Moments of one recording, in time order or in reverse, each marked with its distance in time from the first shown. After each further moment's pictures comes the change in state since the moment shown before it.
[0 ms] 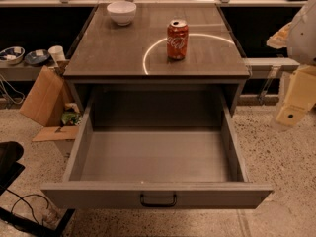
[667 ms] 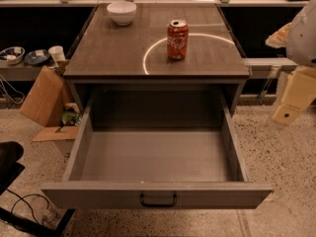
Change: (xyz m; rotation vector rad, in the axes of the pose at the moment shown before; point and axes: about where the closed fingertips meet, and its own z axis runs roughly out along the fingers) arm -0.001 -0.005 0.006 0.019 -0.032 0.005
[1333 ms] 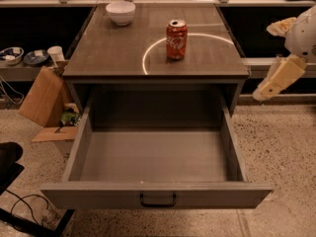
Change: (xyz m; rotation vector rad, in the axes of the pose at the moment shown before) arm 0.010 -0.091 0.045 0.130 -0.290 0.072
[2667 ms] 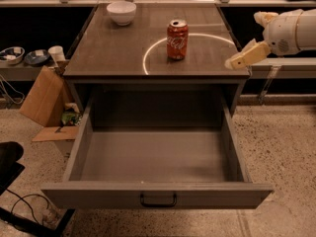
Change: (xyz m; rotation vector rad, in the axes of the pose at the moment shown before) arm -0.018 -0.104 0.073 0.152 -0.403 0.161
